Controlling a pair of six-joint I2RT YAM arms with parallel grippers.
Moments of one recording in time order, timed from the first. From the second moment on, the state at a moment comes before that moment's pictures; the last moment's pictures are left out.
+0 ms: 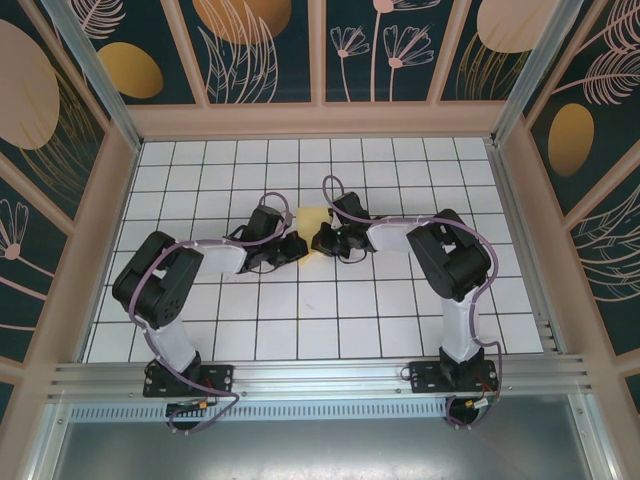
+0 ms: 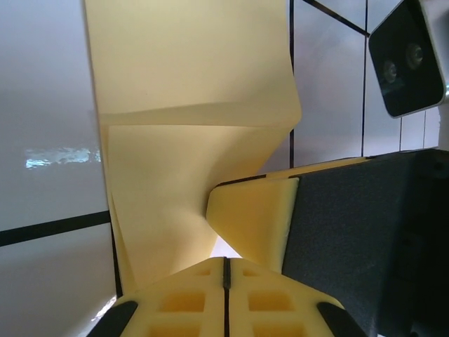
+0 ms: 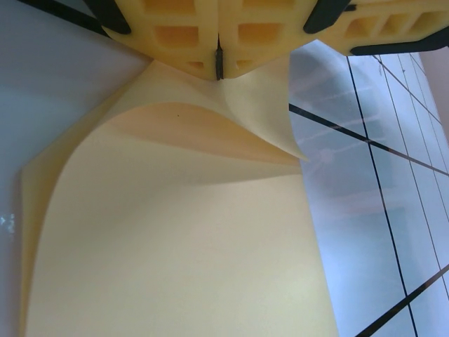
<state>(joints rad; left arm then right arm) -0.53 1.78 0.80 0.17 0.42 -0.83 0.63 2.00 1.11 -0.04 -0.44 0.89</state>
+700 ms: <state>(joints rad) -0.54 1.82 0.81 0.13 0.35 -0.83 0.63 2.00 1.12 -0.04 -0.44 0.87</state>
